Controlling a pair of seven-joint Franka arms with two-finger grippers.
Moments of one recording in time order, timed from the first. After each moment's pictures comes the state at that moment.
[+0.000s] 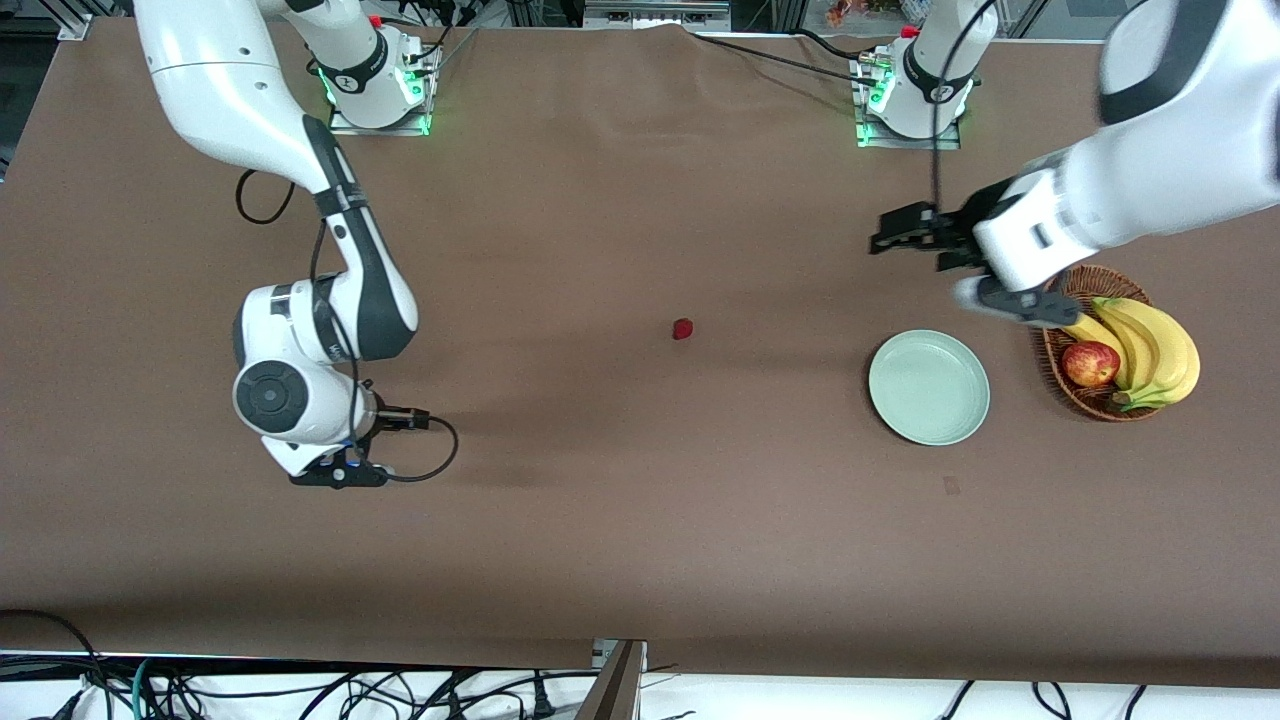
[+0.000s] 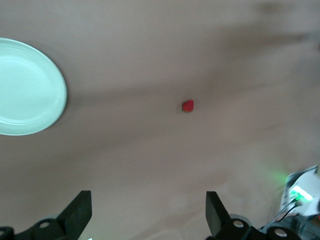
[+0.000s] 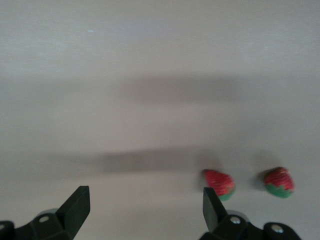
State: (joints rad) left arm -0.18 0.20 -0.11 -1.56 -0.34 1.55 -0.13; right arm 0.30 0.72 -0.13 -1.45 0.02 2.01 0.18
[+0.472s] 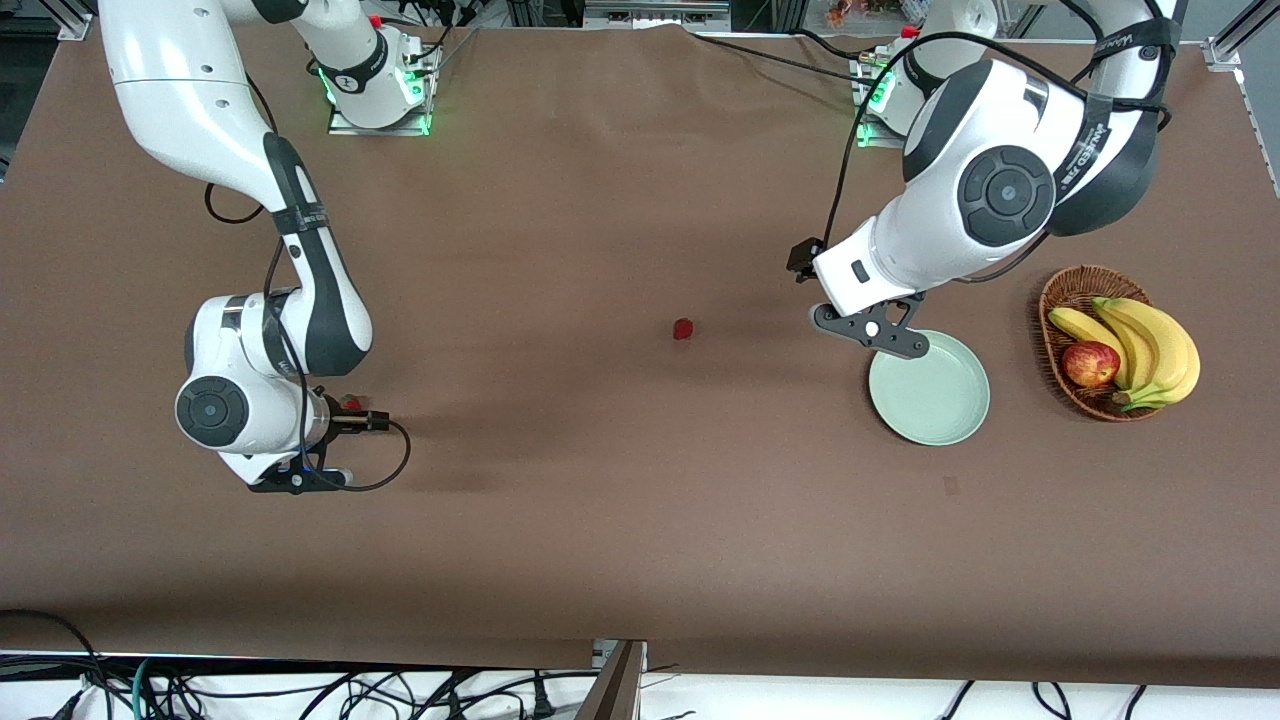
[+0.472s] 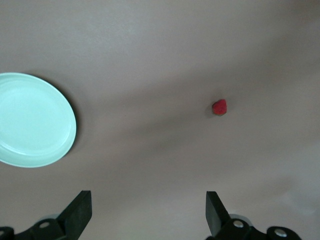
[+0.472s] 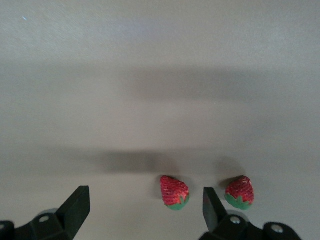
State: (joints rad) left arm -0.31 0.30 -0.11 -1.57 -0.14 1.65 -0.07; right arm 0.23 0.73 -0.13 -1.47 0.02 2.01 0.08
